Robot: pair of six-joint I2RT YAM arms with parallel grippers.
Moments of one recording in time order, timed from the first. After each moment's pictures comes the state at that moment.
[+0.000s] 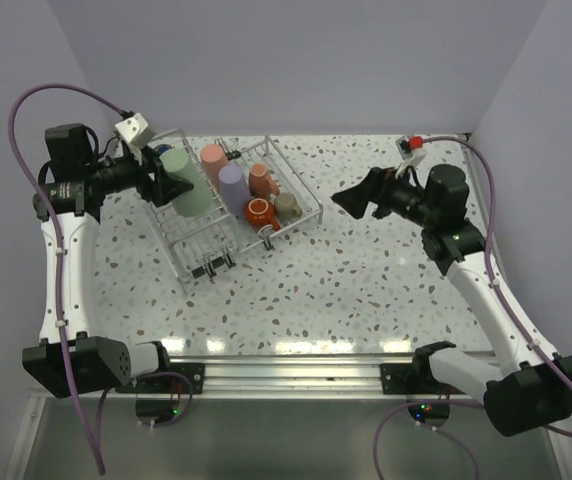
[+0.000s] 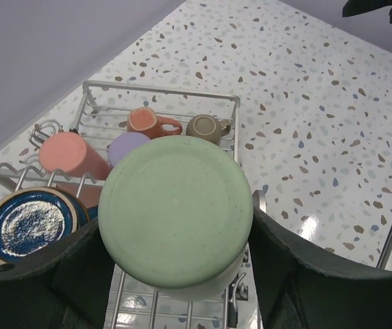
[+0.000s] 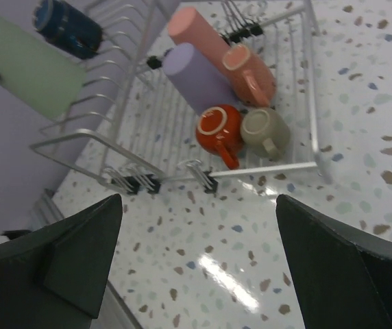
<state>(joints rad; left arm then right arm) 0.20 1.28 1.47 -0.78 1.05 0.49 0.25 1.06 0.96 -0.15 -0.49 0.39</state>
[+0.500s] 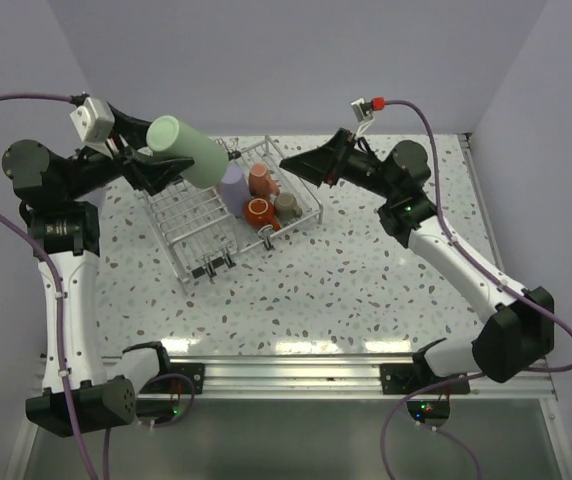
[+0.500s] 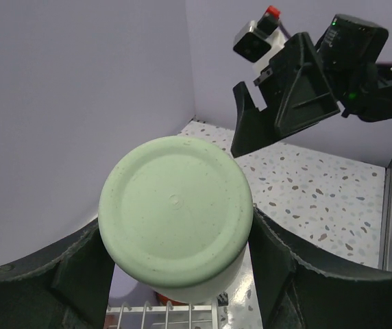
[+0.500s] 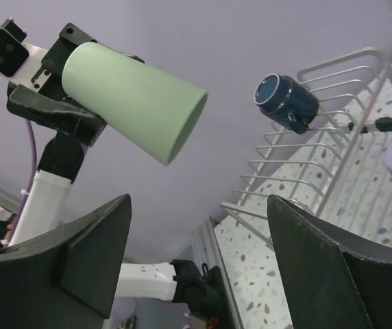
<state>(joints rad) 0.20 1.08 1.37 0.02 1.20 -0.23 0.46 1.34 1.19 0.41 -0.67 0.95</state>
